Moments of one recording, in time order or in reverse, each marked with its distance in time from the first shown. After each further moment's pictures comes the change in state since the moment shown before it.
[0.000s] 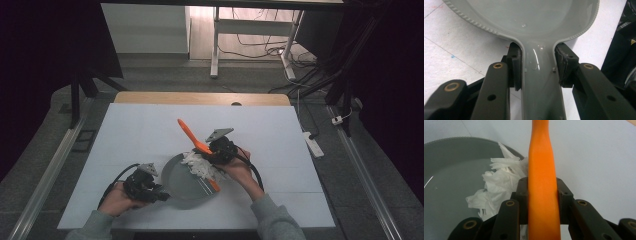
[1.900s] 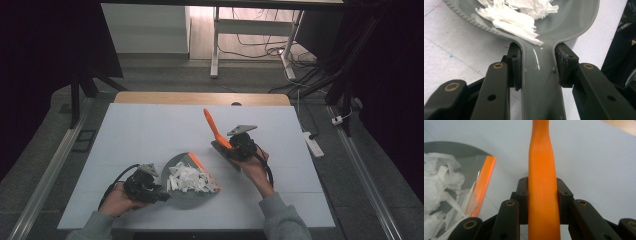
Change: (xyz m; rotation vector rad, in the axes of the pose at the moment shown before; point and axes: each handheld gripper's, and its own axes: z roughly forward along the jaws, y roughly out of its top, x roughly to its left) left arm -0.002 0.000 0.000 0.002 0.006 0.000; right arm -0.034 -0.026 -0.031 -0.024 -0.111 0.168
